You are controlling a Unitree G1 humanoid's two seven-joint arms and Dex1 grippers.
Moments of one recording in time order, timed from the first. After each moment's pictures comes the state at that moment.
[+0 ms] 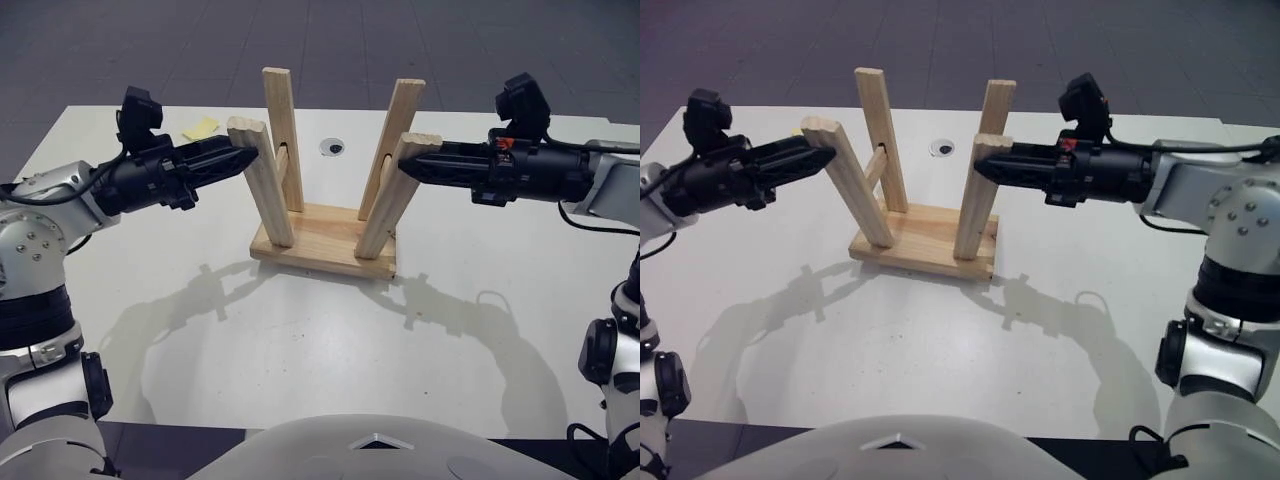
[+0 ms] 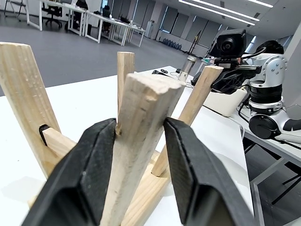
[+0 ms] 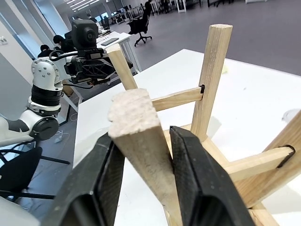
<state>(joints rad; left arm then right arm) -0.49 0.76 0.29 -0.16 -0.99 1.09 -0.85 -0.71 -0.71 -0.23 -0.20 1.13 1.43 0.69</state>
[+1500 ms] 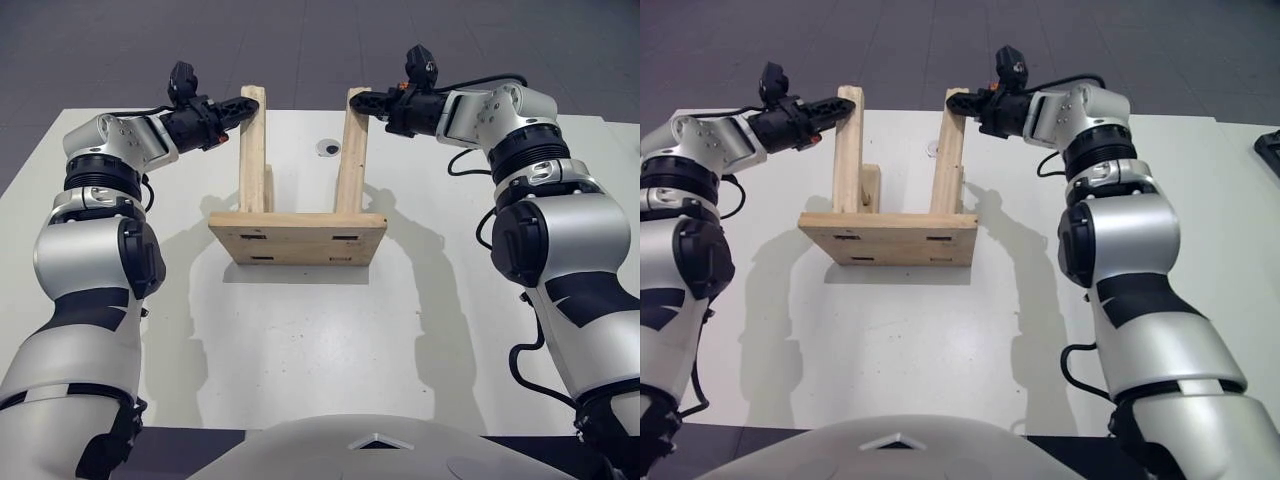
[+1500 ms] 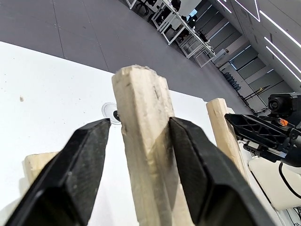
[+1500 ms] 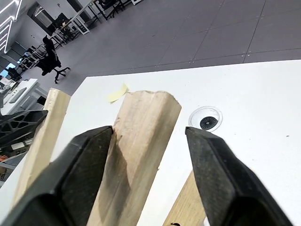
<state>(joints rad) -1.18 0.51 0.19 1.24 -0.46 0.71 -0.77 -1.33 -0.29 -0.09 1.24 0.46 0.73 0.55</state>
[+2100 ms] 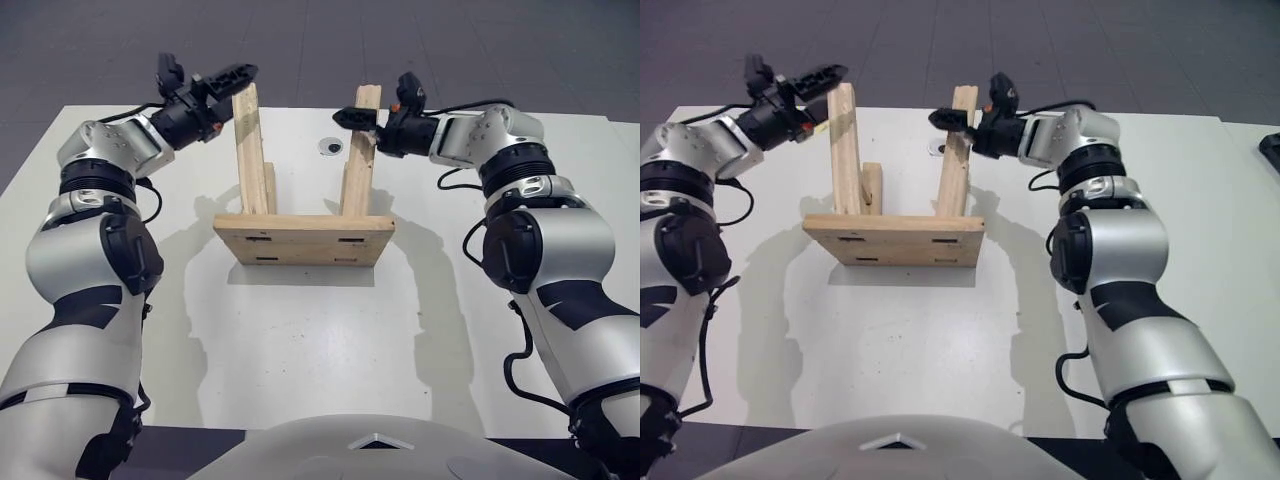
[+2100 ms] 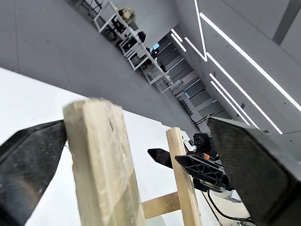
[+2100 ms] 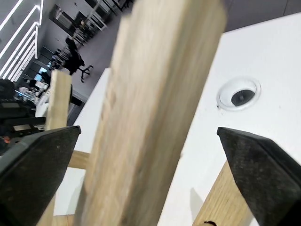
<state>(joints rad) -1.18 0.54 0.42 1.24 -0.52 0.73 -0.91 -1.27 -0.29 -0.24 1.17 0.44 0.80 0.68</state>
